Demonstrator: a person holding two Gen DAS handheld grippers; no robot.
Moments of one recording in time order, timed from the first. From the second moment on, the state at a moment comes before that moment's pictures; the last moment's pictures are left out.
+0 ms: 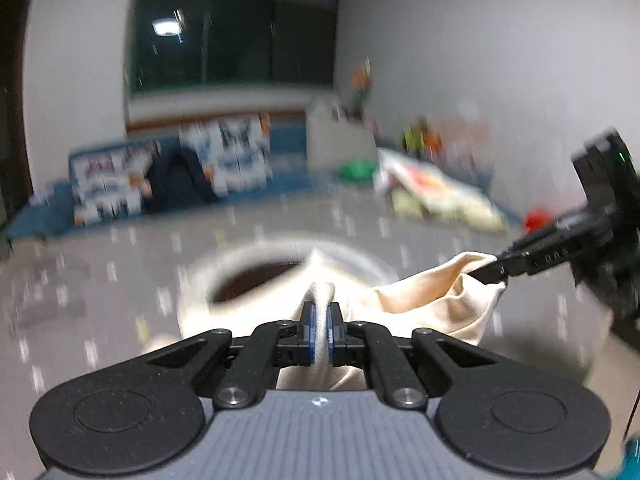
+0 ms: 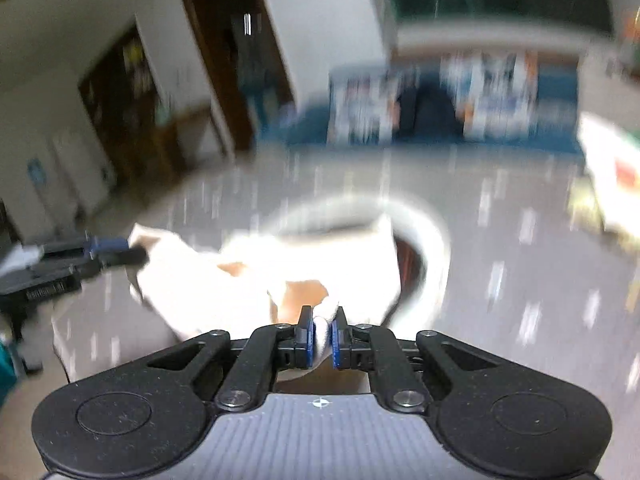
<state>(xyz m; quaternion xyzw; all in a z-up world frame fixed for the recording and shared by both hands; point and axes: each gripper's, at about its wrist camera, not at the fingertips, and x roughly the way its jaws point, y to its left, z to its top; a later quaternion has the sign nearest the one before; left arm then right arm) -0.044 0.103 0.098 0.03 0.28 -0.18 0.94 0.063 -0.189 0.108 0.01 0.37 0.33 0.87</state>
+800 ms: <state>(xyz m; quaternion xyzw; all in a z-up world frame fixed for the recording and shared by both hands) -0.102 0.157 0.065 -0.10 0.30 -0.11 0.94 0.047 -0.065 0.086 -0.21 0.31 0.44 0.81</state>
